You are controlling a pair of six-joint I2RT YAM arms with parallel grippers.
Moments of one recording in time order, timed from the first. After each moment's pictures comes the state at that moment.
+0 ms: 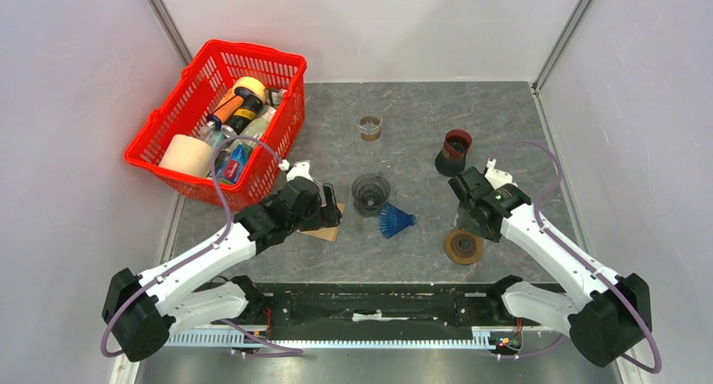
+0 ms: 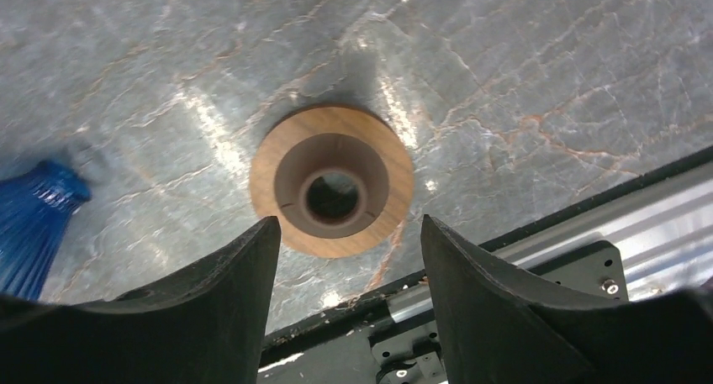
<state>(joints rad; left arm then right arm) -0.77 1.02 0.72 -0.52 -0.25 -0.74 0.50 1.08 0.84 -1.05 0.42 0.85</state>
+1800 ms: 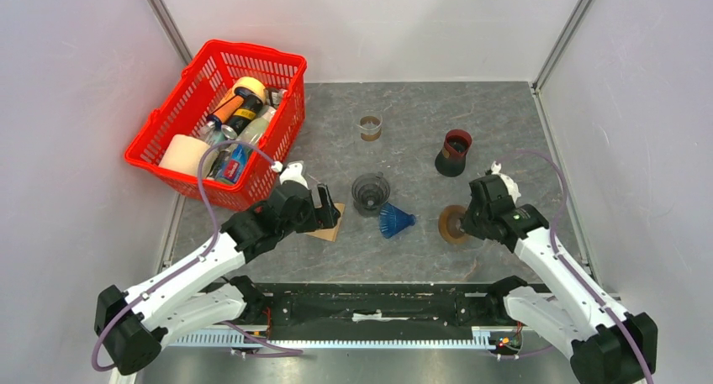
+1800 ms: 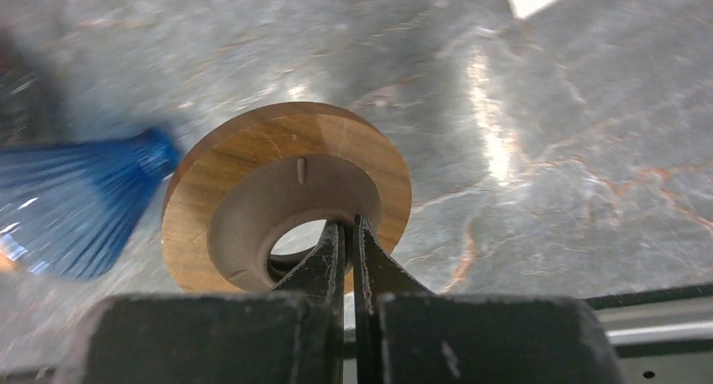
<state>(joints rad) -0.77 0.92 0.69 -0.52 -0.23 -0.75 0.37 0.90 0.64 -0.80 0.22 0.73</state>
